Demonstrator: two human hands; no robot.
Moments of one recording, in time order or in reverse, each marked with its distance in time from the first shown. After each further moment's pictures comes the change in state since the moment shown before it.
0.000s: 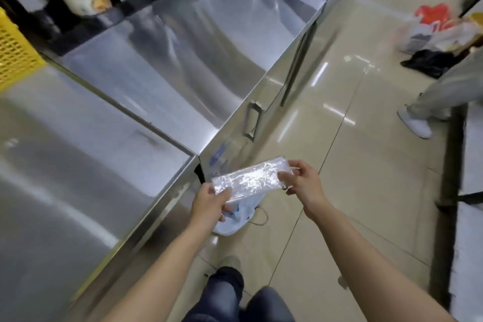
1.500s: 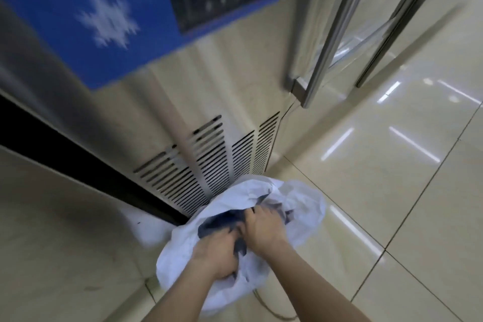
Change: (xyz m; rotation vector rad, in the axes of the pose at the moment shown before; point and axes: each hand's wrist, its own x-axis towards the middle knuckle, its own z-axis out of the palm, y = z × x) left_hand 0.347 -0.314 0.109 1.139 -0.139 0.044; right_hand 0.306 0.363 0.138 -1.433 -0.548 -0.462
